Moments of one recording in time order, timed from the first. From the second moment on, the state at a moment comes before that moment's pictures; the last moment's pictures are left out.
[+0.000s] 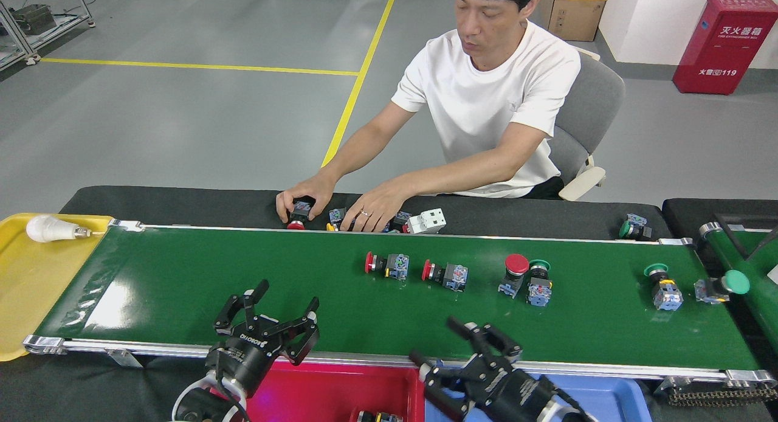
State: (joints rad) left arm -0.22 0.06 -0.14 -1.31 -1.59 -0.32 0.00; right arm 0.05 0.08 -0.02 -1.72 1.17 -0.42 0.22
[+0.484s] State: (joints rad) left arm -0.44 0.00 -0.23 -1.02 -1.64 -0.28 0.00; right arm 0.24 0.09 -0.07 -1.72 1.29 -0.09 0.03
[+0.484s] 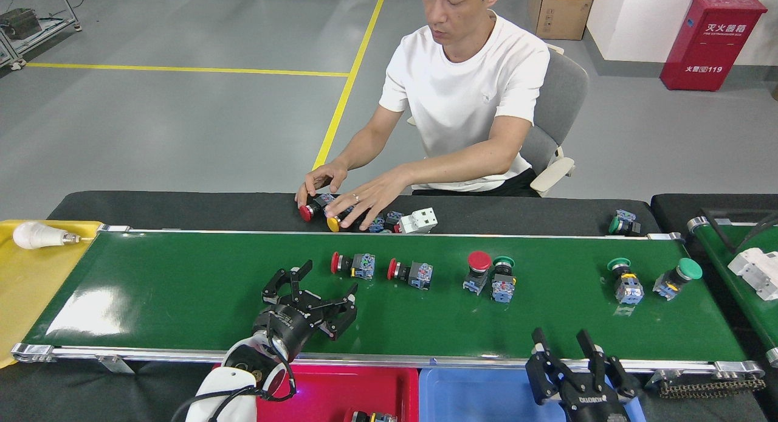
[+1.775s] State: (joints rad) left arm -0.11 0.15 -0.08 -1.36 -1.55 -0.33 0.14; right arm -0.19 0.05 -0.01 -1.30 1.41 0.19 0.09
